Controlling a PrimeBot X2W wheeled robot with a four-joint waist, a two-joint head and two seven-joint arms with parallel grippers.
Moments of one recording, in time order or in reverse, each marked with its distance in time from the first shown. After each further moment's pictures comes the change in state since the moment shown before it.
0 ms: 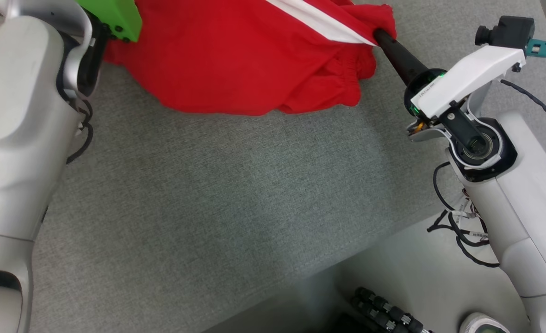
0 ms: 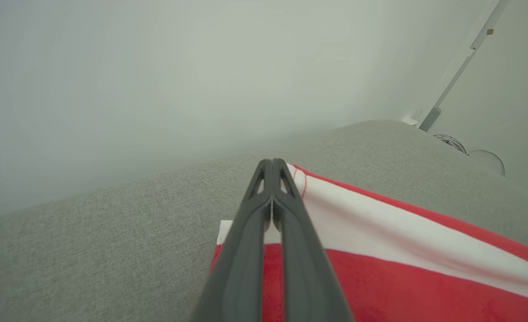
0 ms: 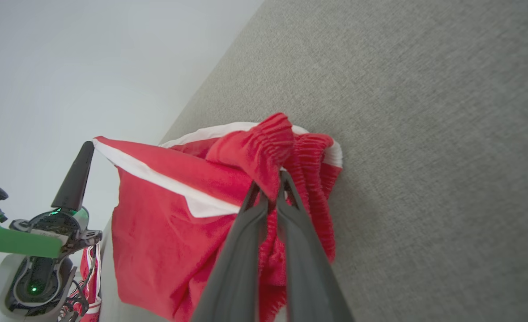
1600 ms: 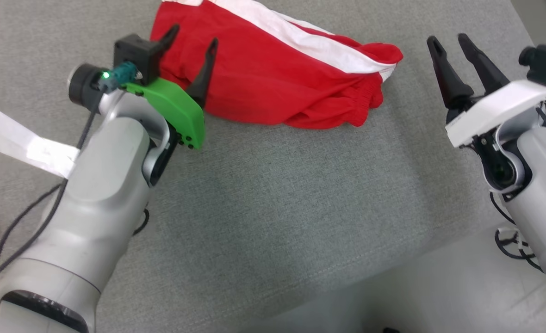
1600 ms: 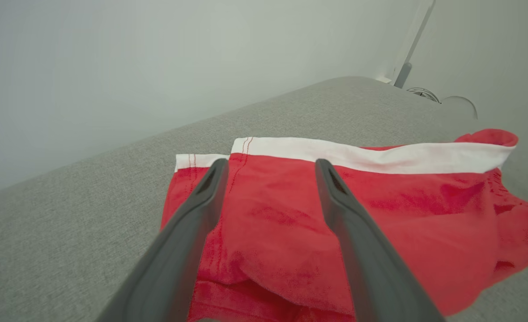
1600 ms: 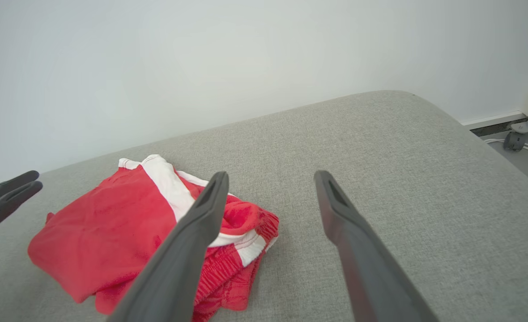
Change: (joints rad) left arm 0.181 -0.143 -0.116 0.236 0.065 -0.116 -0.183; right arm 0.002 -0.175 0.122 0.187 -0.427 0.094 -0.365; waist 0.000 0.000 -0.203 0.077
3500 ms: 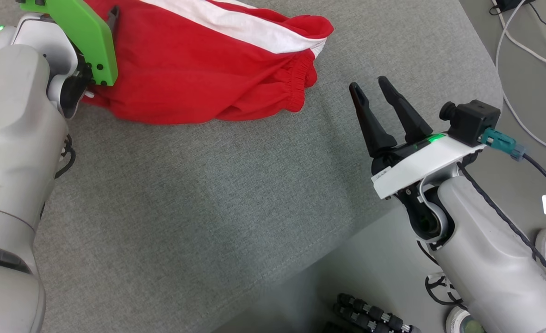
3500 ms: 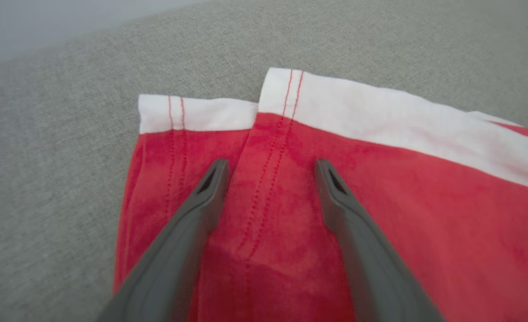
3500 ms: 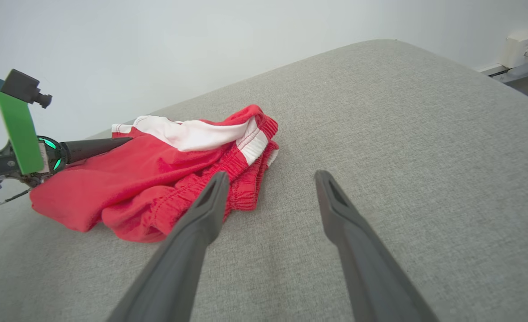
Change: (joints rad) left arm -0.274 0.087 -0.001 0.280 -0.147 -0.018 0.411; right arm 0.157 0.231 -0.025 -0.113 -0.142 0.029 -0.081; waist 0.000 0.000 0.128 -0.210
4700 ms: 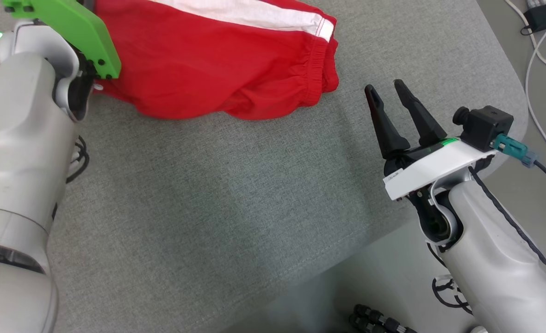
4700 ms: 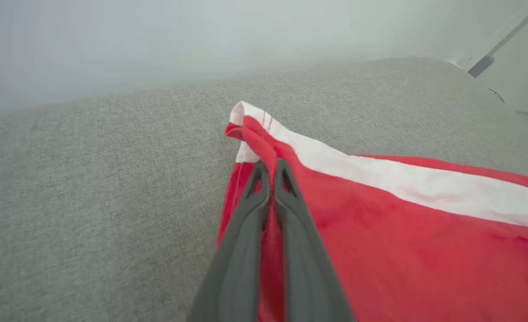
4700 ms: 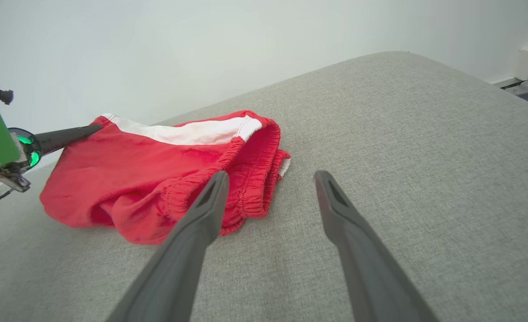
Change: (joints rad) left arm 0.009 -0.034 0.057 0.044 -0.064 0.041 -0.187; right arm 0.036 0.014 -0.083 0.015 -0.066 0.026 0.000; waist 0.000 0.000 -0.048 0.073
